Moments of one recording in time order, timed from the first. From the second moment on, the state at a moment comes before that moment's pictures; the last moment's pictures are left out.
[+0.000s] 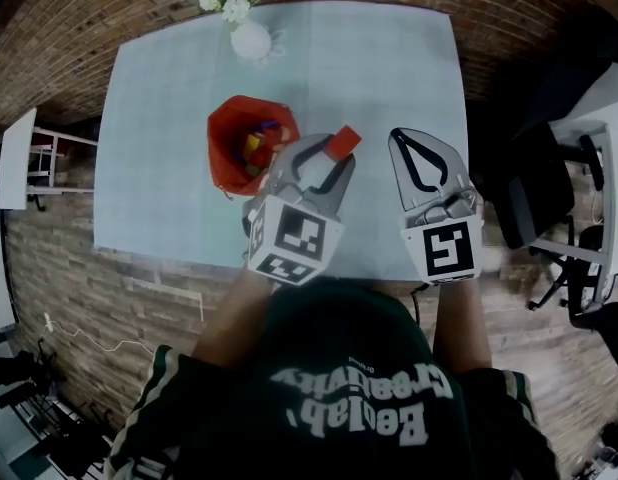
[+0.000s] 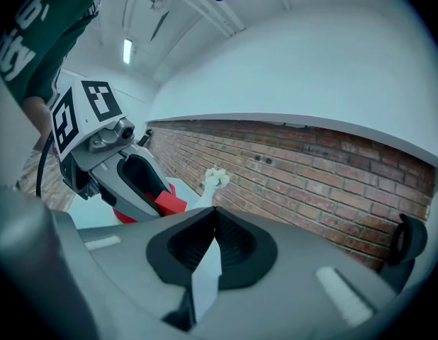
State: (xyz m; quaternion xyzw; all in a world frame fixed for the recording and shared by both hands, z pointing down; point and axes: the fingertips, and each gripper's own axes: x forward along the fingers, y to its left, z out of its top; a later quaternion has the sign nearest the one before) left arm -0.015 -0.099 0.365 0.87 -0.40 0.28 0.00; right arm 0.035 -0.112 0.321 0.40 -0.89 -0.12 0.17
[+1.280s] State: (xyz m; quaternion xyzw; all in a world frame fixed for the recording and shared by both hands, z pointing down) left arm -0.160 -0.103 0.359 0.83 -0.49 0.26 -0.01; right arm -0.112 -0.112 0.325 0.29 -0.93 -0.14 0.18
